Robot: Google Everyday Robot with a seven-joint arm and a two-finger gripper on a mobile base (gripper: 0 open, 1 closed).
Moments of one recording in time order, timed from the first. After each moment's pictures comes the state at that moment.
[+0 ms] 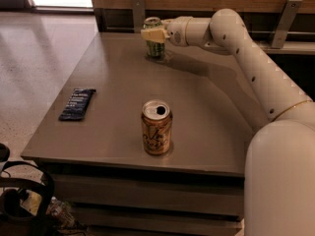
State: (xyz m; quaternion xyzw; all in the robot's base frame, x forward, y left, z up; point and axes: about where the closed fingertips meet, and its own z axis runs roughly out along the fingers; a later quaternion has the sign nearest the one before) arm 0.839 -0.005 0.905 -0.37 0.67 0.29 0.57
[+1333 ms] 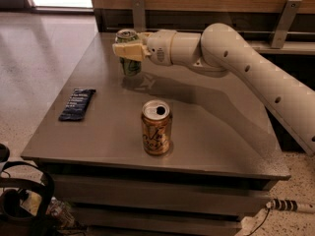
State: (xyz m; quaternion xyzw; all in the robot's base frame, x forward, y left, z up) arm 0.690 0.073 0.932 -0.39 0.63 0.38 0.55
